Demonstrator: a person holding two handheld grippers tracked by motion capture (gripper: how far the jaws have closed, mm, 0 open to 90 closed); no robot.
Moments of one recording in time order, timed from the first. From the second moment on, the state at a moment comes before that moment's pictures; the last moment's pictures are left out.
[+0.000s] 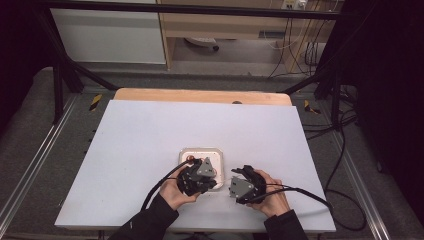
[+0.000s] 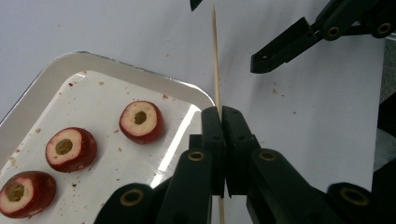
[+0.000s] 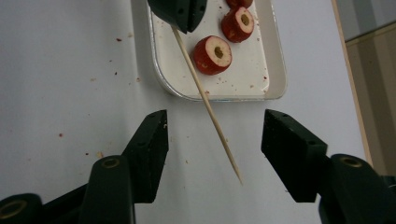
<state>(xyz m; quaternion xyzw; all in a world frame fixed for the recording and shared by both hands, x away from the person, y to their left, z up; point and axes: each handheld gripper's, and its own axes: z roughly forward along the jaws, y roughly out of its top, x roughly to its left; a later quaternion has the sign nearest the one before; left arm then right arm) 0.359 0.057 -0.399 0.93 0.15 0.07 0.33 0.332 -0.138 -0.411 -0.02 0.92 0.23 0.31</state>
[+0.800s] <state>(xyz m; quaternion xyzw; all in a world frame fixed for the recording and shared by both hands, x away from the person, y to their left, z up) 0.355 0.037 -0.403 0.94 0.13 0.06 0.32 0.328 -0.132 -0.423 -0.14 0.92 0.16 0.32</state>
